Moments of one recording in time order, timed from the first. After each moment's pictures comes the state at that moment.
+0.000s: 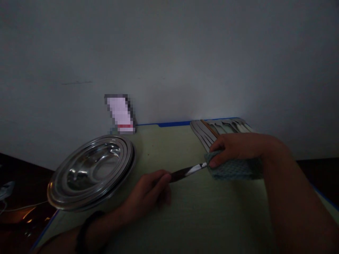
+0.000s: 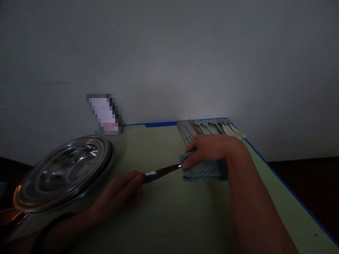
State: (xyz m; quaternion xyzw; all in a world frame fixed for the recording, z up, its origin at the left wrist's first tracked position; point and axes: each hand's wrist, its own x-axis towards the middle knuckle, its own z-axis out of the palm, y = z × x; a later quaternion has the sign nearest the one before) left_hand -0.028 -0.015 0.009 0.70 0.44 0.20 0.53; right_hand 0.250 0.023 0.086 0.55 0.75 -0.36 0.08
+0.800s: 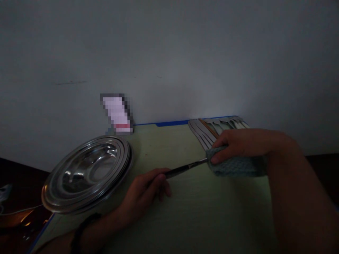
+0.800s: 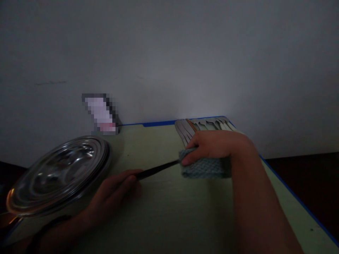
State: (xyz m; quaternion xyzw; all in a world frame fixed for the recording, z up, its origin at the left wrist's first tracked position) left_hand -0.029 -0.018 0.010 0.70 0.41 0.28 0.51; right_hand 0.259 0.016 0.096 0.55 0.74 -0.38 0.05
